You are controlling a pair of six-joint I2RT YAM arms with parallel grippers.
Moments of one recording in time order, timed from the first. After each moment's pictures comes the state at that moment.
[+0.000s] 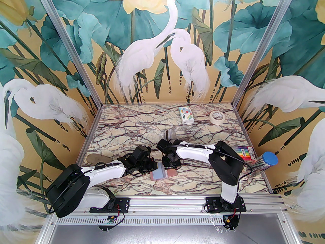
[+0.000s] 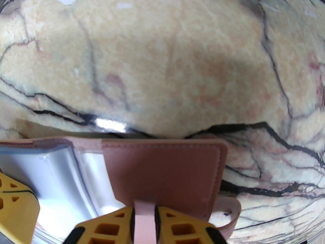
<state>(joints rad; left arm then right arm) -0.70 1.34 0.49 -0.07 0.36 -0.96 0.93 1.87 1.18 -0.76 -0.13 0.78</state>
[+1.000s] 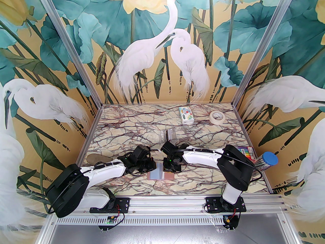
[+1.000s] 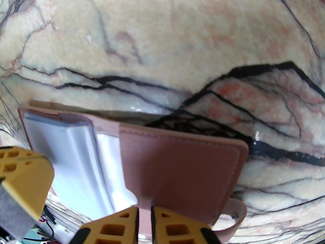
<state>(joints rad) -0.70 1.31 0.52 -0.15 0.30 -0.93 0.93 1.75 1.02 -0.57 -0.27 0.99</state>
